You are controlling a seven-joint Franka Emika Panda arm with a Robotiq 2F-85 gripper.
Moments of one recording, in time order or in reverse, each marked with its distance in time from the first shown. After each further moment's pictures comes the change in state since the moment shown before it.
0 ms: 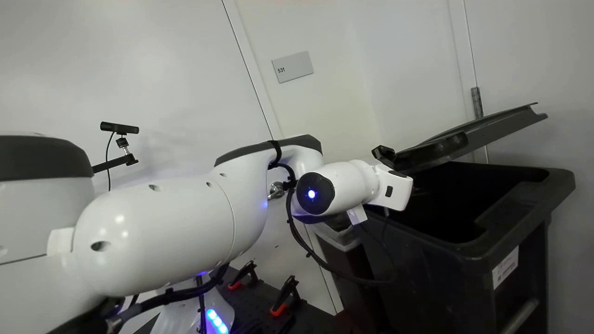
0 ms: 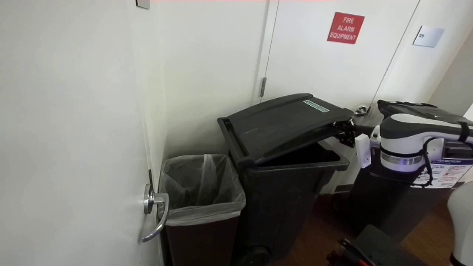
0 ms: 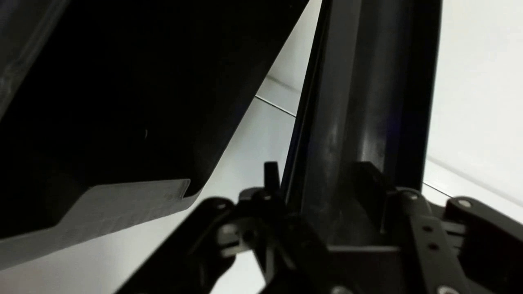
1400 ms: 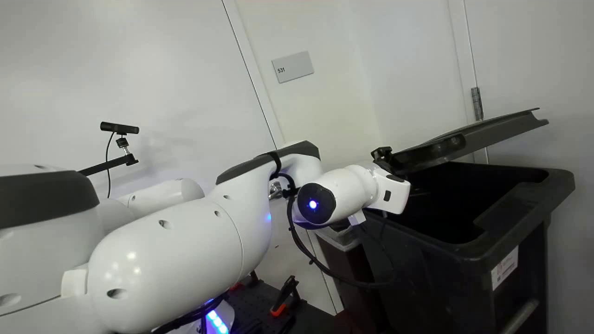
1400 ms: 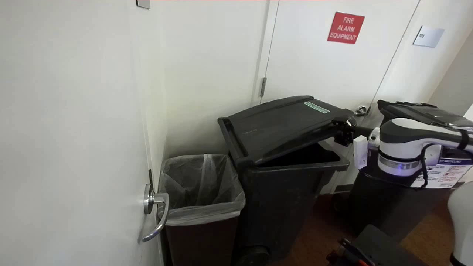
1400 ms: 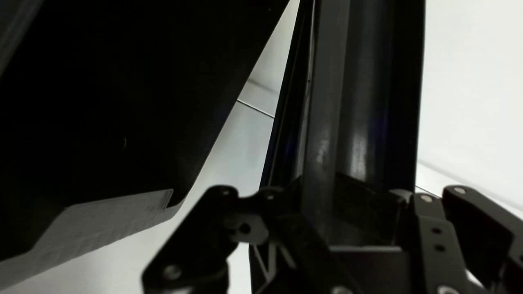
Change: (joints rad) arm -0.006 -0.093 -0.024 -0.006 -0.083 0.000 0.011
